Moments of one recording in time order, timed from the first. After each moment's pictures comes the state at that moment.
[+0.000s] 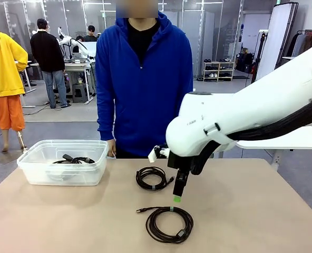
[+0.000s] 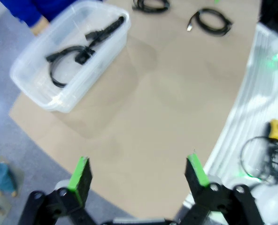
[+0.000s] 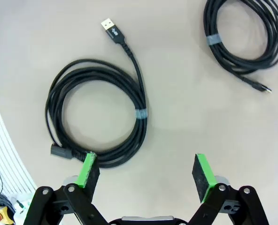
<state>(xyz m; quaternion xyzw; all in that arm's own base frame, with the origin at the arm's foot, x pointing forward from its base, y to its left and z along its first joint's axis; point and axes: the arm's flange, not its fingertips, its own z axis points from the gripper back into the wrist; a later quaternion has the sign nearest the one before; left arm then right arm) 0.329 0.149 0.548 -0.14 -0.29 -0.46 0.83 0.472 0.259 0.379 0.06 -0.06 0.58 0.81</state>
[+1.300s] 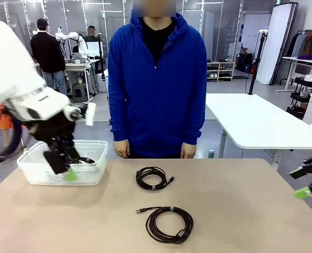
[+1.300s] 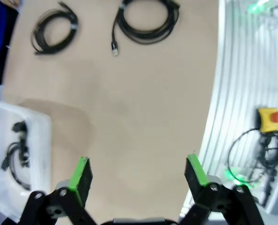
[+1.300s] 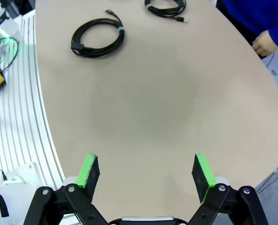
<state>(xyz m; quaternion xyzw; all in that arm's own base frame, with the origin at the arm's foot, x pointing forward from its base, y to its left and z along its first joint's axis) 0.358 -0.206 0.534 -0.05 -0.14 -0.64 0.75 0.344 -0.118 0.428 0.20 -0.31 0.49 0.79</state>
